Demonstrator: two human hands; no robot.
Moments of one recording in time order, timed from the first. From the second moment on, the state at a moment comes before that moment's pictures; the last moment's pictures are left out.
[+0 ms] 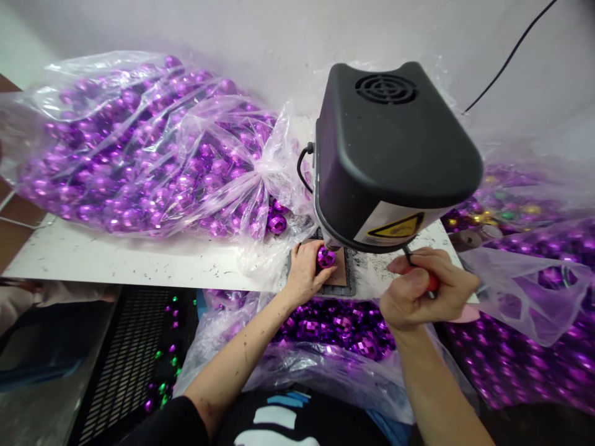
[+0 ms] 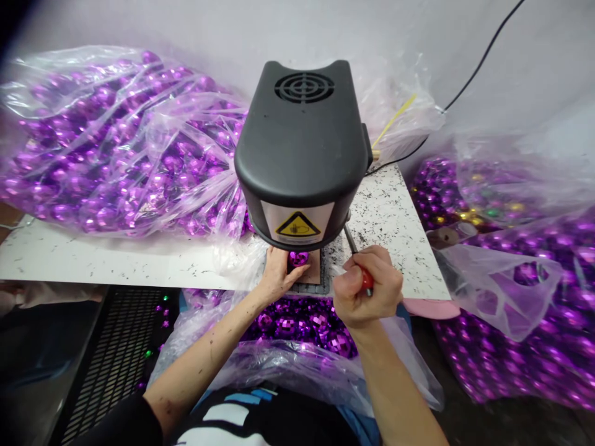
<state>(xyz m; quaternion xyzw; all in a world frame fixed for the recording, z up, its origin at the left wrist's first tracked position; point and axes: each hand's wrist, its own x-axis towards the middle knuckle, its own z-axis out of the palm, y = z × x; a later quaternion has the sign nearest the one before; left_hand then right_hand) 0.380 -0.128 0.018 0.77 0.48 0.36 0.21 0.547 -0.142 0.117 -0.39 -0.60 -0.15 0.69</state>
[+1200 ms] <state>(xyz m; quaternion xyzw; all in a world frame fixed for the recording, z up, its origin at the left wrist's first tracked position) 0.338 -0.190 0.046 0.82 0.42 0.29 0.27 0.553 -0.102 0.194 -0.50 -0.57 -0.12 0.64</state>
